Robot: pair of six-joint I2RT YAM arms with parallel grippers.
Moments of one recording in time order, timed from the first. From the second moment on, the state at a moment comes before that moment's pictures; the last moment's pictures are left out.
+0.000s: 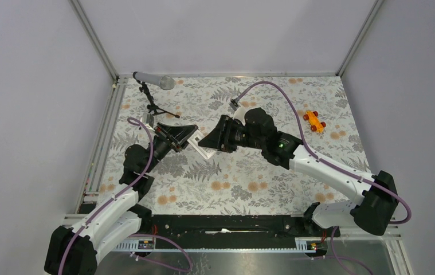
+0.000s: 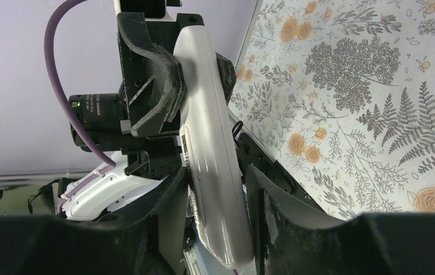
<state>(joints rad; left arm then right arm) -0.41 0.81 0.35 0.70 0.33 -1.53 0.88 1.31 1.08 -0.08 -0.31 1.04</state>
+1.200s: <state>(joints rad) -0.37 0.83 0.44 0.63 0.49 -1.57 0.81 1.28 1.06 0.00 -0.59 0.86</state>
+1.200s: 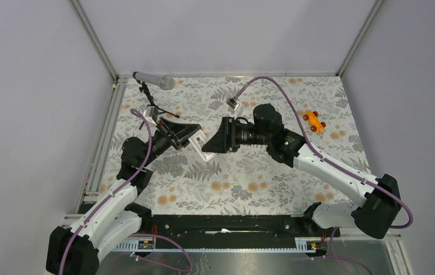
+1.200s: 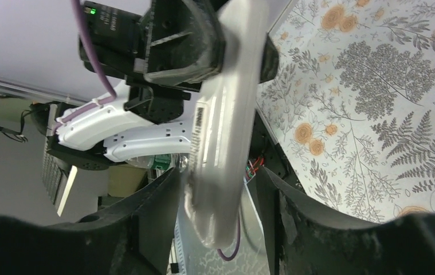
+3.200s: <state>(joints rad) -0.36 0.63 0.73 -0.42 0.18 -0.79 0.78 1.61 1.00 -0.59 0.33 0.48</state>
